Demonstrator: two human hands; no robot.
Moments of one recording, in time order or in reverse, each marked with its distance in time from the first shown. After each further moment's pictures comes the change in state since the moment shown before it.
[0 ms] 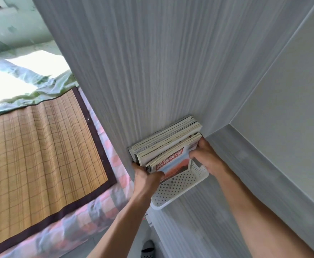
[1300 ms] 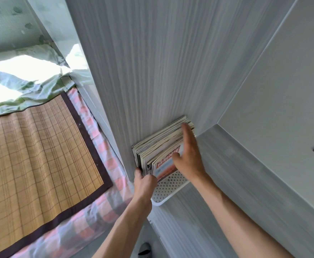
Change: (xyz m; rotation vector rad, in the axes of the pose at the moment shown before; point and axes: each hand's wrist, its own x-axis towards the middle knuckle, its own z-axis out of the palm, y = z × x) left_hand -0.024 -0.001 -0.017 -0.255 -0.172 -0.129; right_hand -0.065 -0.026 0.060 -0.466 0.378 -0.490
